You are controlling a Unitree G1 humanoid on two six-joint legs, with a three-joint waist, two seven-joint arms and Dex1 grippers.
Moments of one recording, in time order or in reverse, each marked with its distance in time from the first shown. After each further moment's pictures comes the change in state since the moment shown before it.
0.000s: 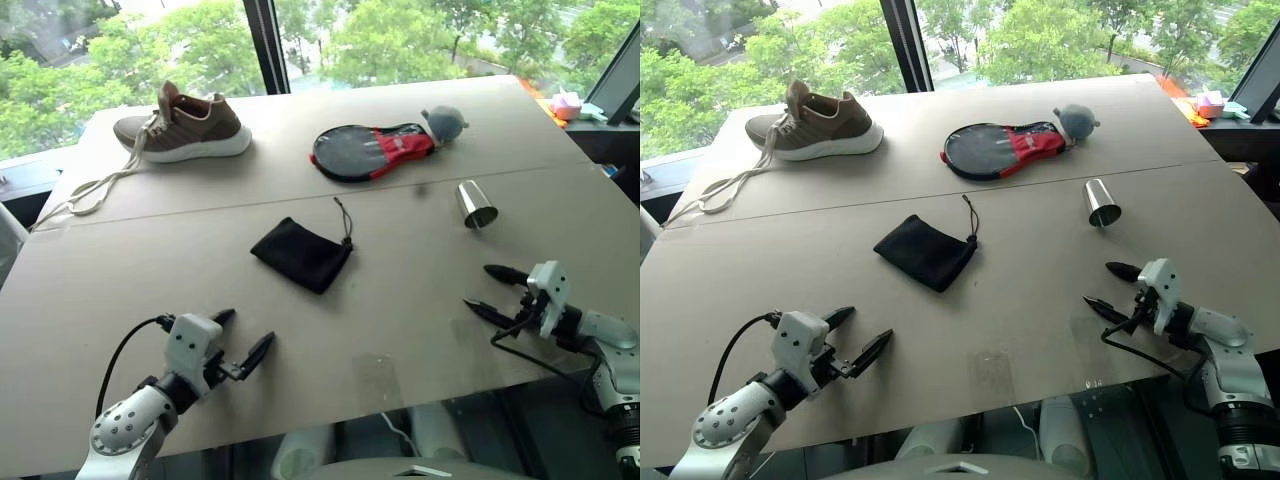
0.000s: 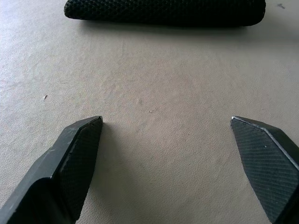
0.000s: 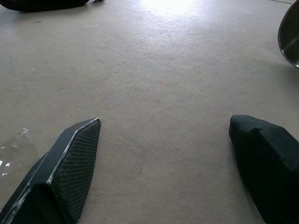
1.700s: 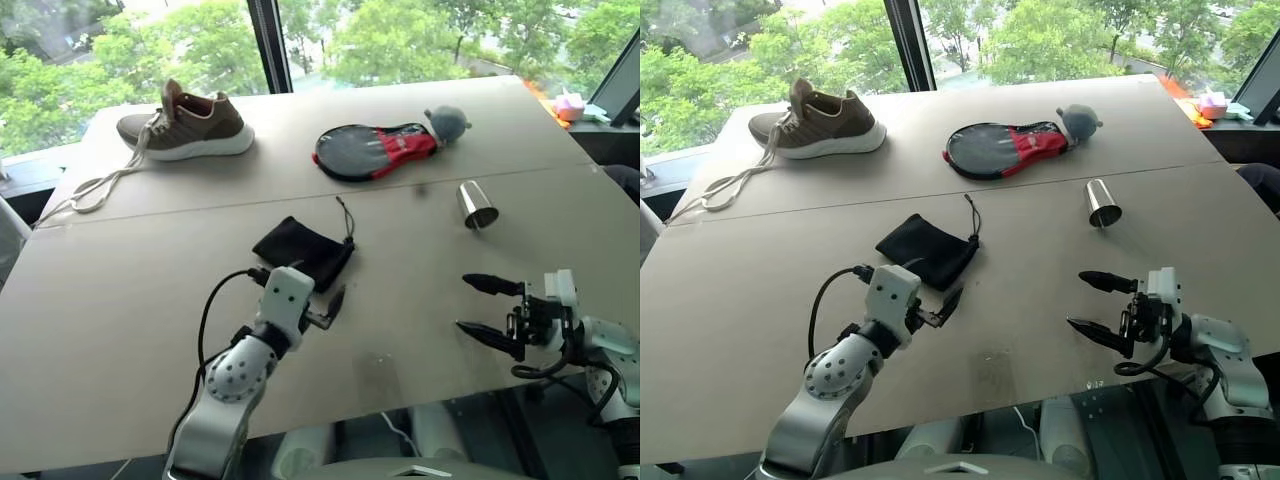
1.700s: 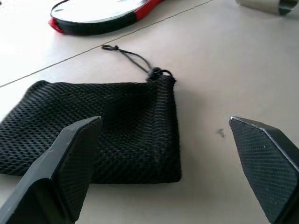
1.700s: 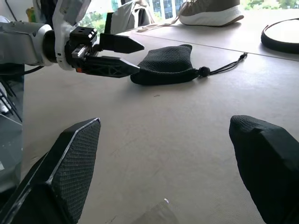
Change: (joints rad) left arm -0.325 -0.177 -0.440 -0.207 0.372 0.293 0.391; right arm 0.080 0.020 0.006 -0.209 0.251 0.098 0.268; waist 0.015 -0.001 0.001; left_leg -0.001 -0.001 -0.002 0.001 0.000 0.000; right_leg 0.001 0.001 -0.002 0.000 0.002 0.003
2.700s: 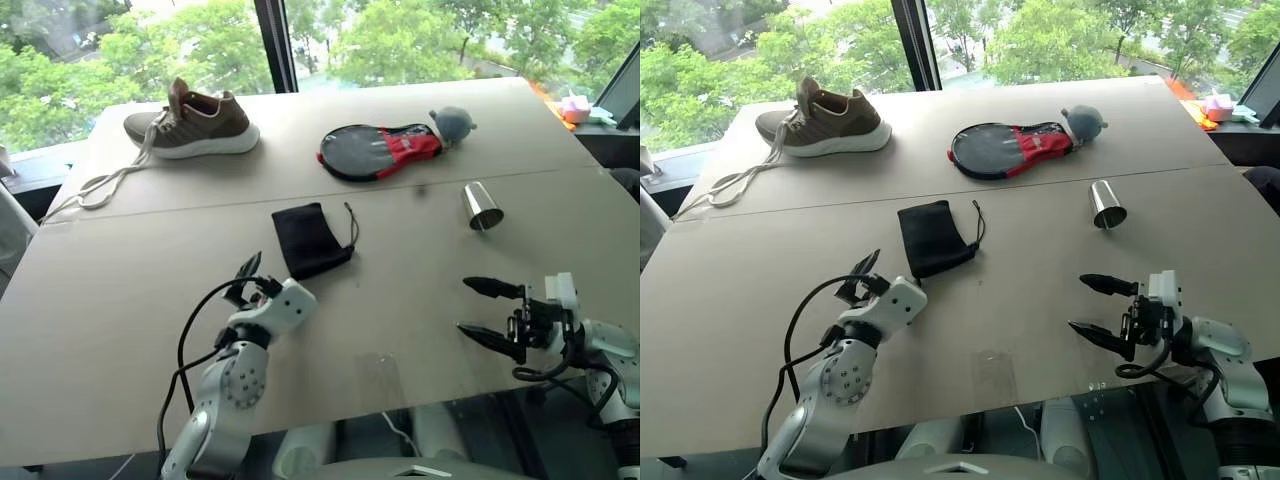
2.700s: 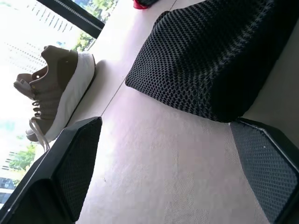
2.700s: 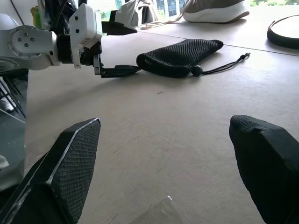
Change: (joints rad) left arm -0.003 0.067 -0.045 0.135 0.554 -0.081 0.171; right arm 0.007 0.000 -0.007 0.019 -0.008 -0.011 0.019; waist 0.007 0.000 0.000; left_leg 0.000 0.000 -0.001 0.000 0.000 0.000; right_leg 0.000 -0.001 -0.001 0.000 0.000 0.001
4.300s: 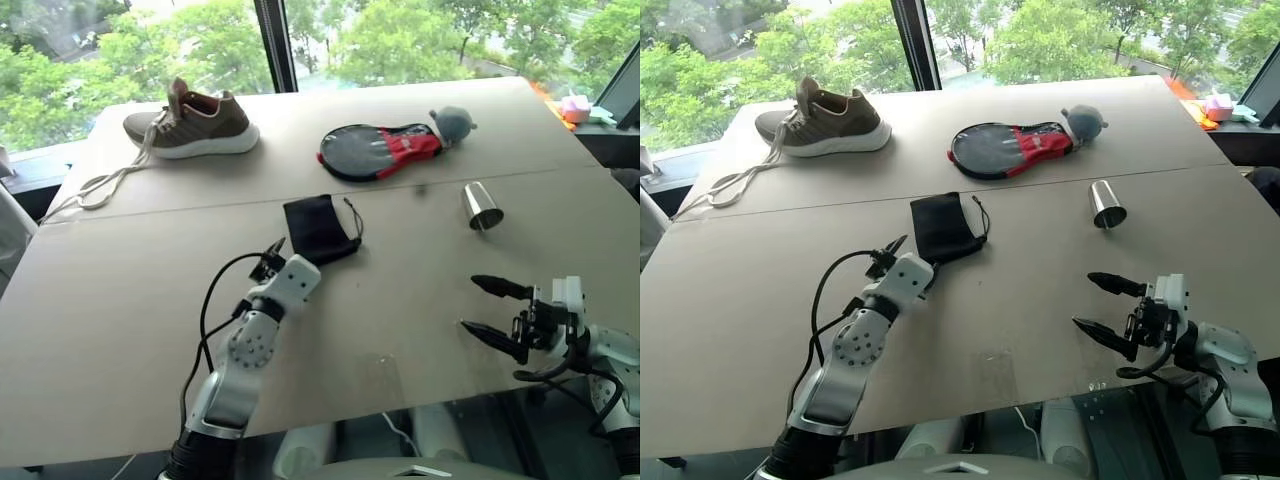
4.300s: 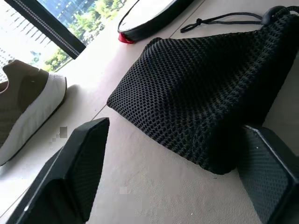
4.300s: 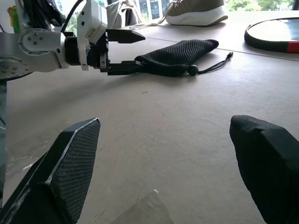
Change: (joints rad) left arm -0.163 -0.100 0.098 0.256 -0.207 -0.222 -0.109; right arm 0.034 0.017 -0.028 -0.011 -0.004 -0.036 -0.052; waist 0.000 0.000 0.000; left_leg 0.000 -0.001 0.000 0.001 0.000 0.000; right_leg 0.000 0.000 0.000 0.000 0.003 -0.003
